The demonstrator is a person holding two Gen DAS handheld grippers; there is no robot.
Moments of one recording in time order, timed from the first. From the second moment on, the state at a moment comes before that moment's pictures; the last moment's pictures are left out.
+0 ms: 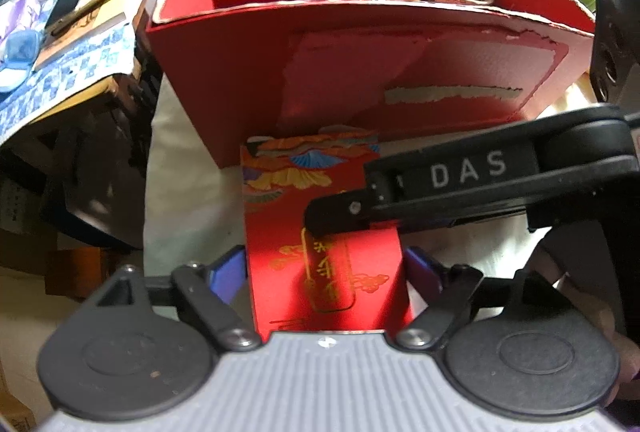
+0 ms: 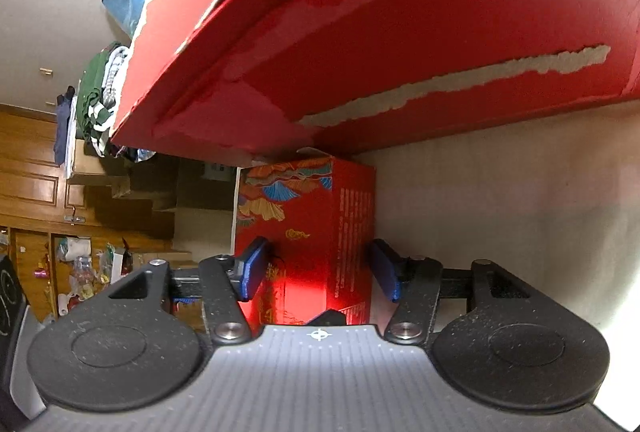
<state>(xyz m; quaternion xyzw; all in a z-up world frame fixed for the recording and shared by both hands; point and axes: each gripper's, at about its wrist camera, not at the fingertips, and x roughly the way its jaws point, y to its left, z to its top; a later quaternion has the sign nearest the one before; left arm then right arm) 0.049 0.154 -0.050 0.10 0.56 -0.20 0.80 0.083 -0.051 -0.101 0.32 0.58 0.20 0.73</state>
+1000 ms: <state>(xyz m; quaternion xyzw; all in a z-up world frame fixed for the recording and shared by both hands) 0.010 0.040 -0.026 0.25 0.48 -0.40 0.74 0.023 -0.165 -0.073 0.38 0.52 0.07 0.76</state>
